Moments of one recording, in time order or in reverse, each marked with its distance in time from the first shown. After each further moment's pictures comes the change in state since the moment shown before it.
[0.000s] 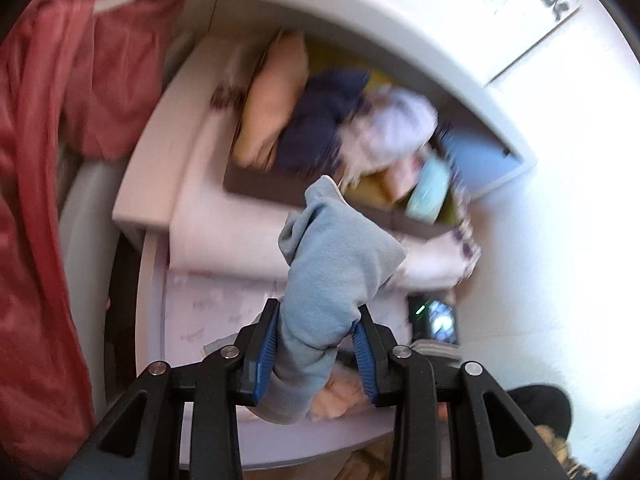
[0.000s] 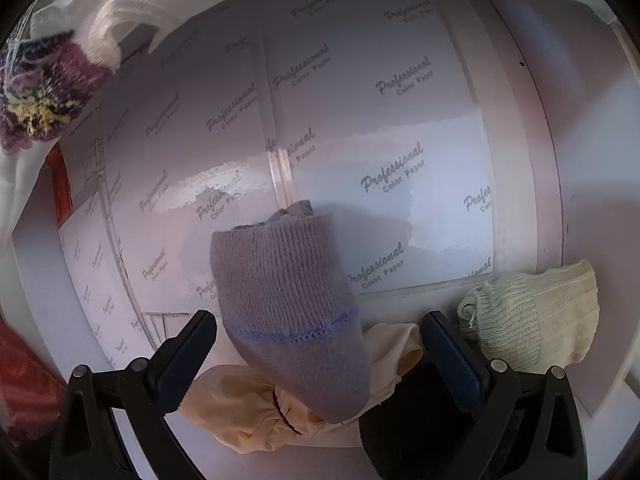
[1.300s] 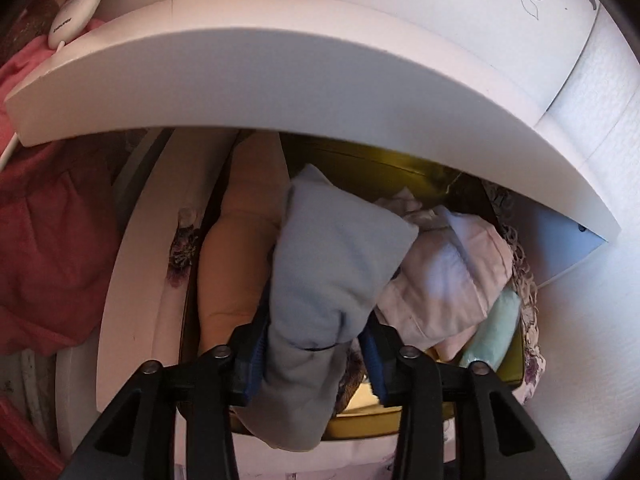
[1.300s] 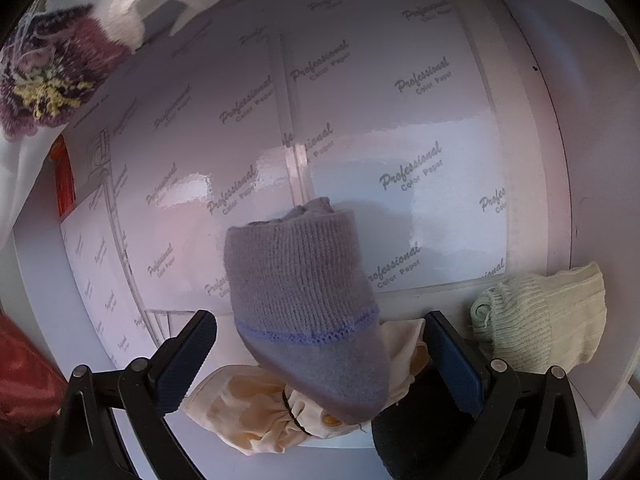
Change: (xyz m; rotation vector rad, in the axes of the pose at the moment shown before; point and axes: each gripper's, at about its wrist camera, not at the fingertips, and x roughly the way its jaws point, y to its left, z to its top) left arm 0.103 -0.041 0.131 0.093 -0.143 0.220; right arm -0.009 0.027 -0.012 -0.012 -0.002 0.005
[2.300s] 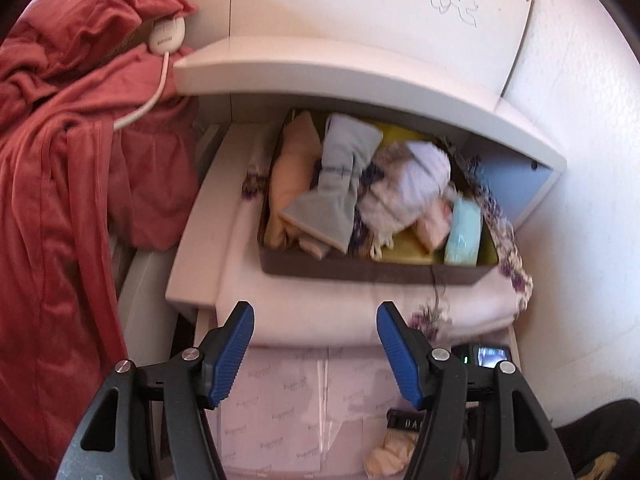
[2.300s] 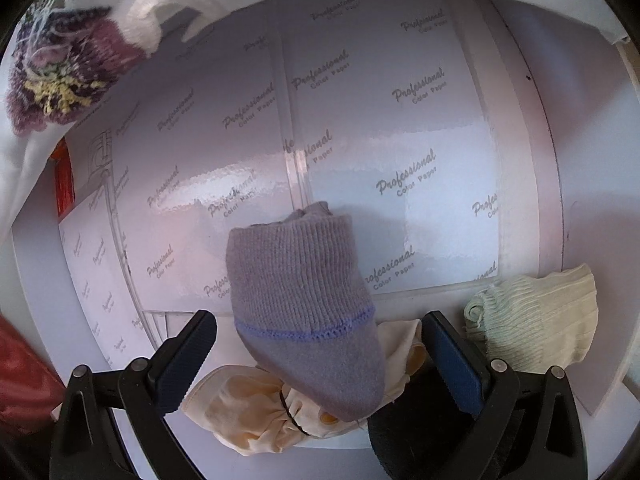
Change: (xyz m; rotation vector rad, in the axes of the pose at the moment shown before) left arm -0.113 0.016 -0.128 0.046 -0.101 0.068; right arm -0.012 0.004 -0.007 -0.025 -0.029 -0.024
